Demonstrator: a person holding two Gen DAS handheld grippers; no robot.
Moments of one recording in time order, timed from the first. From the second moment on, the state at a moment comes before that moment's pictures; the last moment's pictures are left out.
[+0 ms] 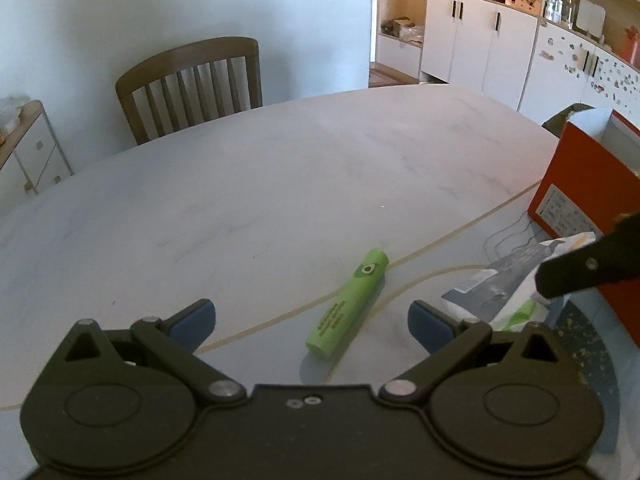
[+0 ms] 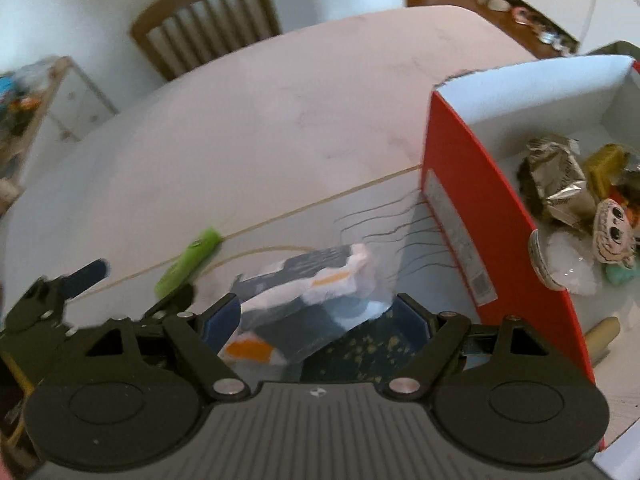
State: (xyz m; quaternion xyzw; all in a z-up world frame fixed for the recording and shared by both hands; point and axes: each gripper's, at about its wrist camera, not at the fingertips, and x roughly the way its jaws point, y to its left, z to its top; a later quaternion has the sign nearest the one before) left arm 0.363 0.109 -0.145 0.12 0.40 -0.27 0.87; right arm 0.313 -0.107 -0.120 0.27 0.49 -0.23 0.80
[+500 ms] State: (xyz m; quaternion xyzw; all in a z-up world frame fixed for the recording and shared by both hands) left arm 0.378 0.101 -0.163 0.13 0.41 -0.29 0.86; right arm 0.336 -0.113 -0.156 0.30 0.52 -0.26 0.76
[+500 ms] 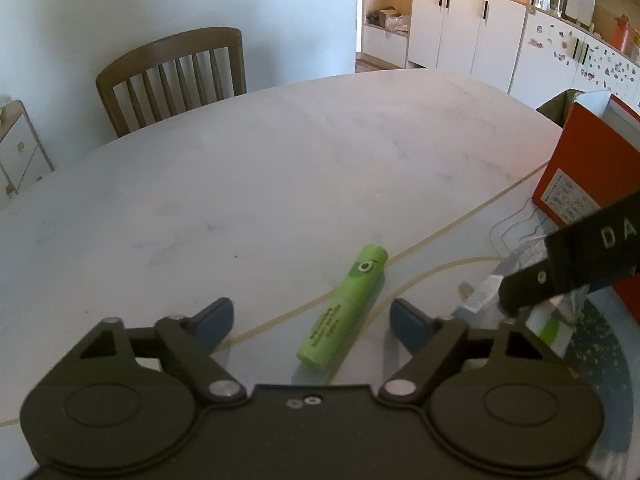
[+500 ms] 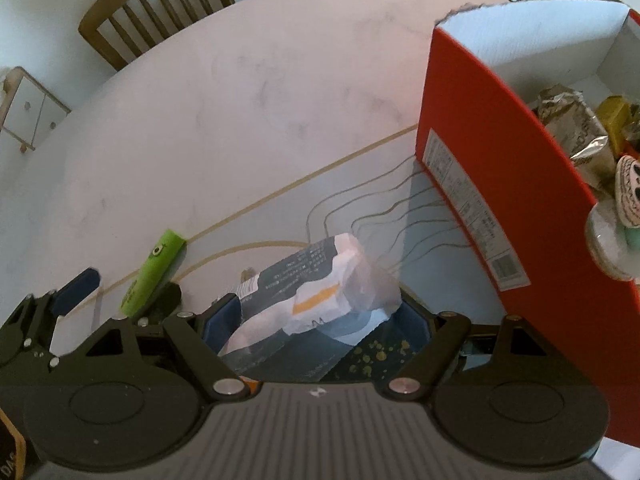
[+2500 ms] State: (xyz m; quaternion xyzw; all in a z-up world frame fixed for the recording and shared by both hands) left arm 0.242 0.080 -0.047 0.01 0.42 -0.25 0.87; right arm 0.202 -0.134 -0.059 0.31 0.46 -0.07 0.83
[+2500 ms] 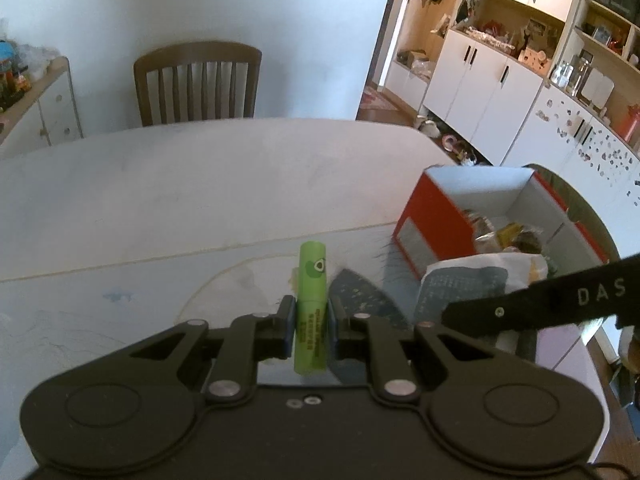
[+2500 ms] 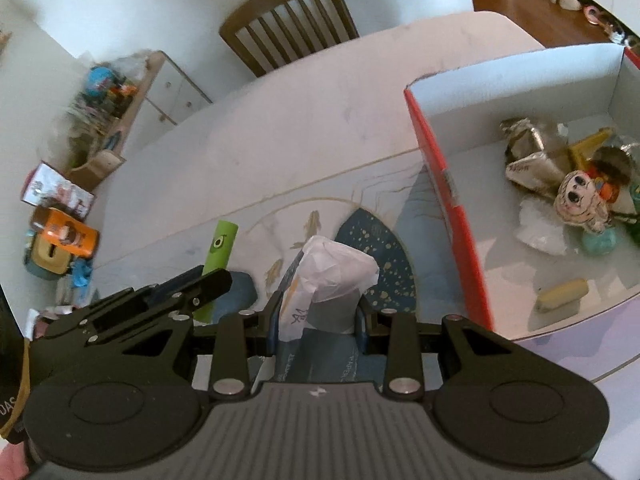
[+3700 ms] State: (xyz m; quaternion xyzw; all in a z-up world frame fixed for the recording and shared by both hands) left arm 0.204 -0.125 -0.013 0.06 0.40 -0.29 0.87; right arm 0.122 -0.349 -0.027 0.27 0.40 -0.14 0.86
